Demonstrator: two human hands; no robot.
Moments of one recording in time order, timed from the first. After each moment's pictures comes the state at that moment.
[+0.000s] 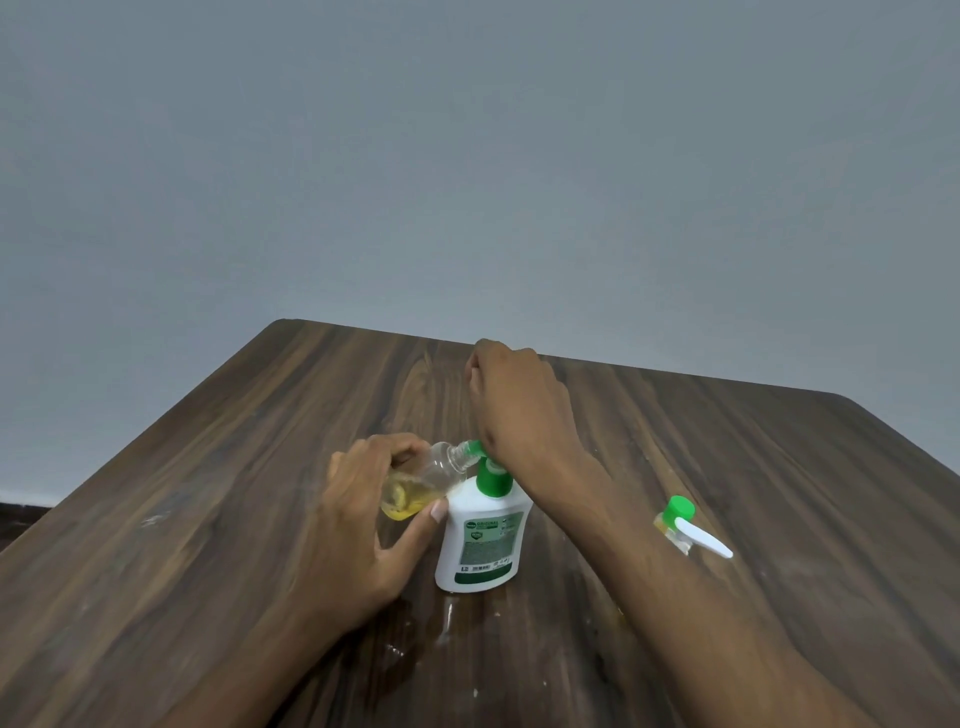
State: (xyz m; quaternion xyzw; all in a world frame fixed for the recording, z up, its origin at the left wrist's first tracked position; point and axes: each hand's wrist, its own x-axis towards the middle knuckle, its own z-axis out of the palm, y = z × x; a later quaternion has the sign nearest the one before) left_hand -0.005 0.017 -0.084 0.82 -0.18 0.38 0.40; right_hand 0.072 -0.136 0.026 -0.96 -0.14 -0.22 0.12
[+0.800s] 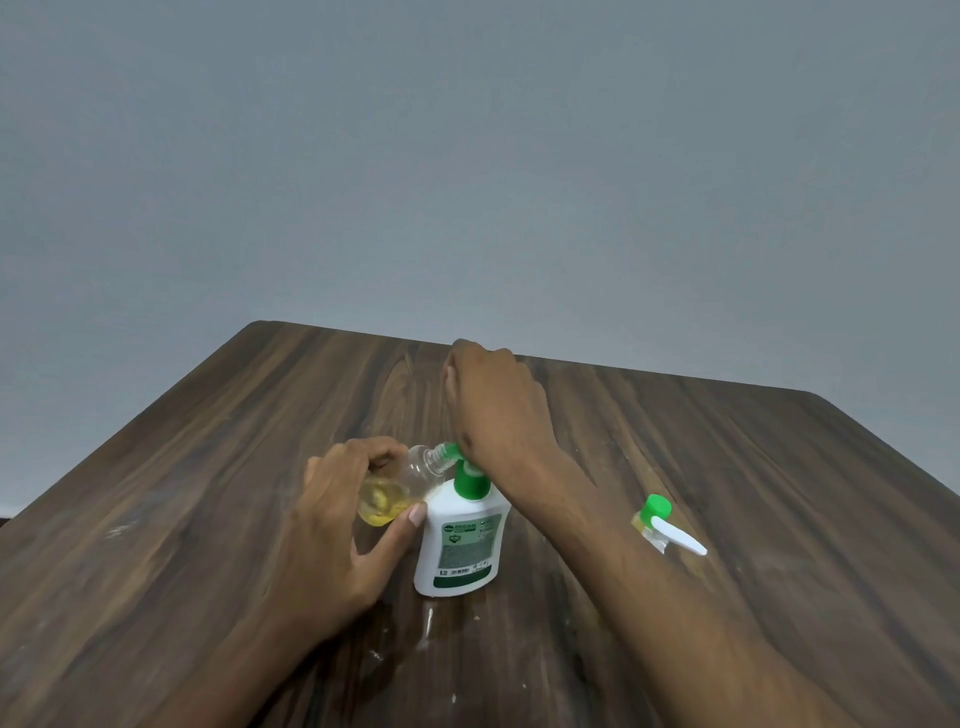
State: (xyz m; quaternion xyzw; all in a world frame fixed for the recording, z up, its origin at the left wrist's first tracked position) left_hand -0.004 0.017 -0.085 0.82 -0.18 0.38 0.40; right_hand 0.071 -0.136 0.027 -0.96 -0.15 -0.23 0.11
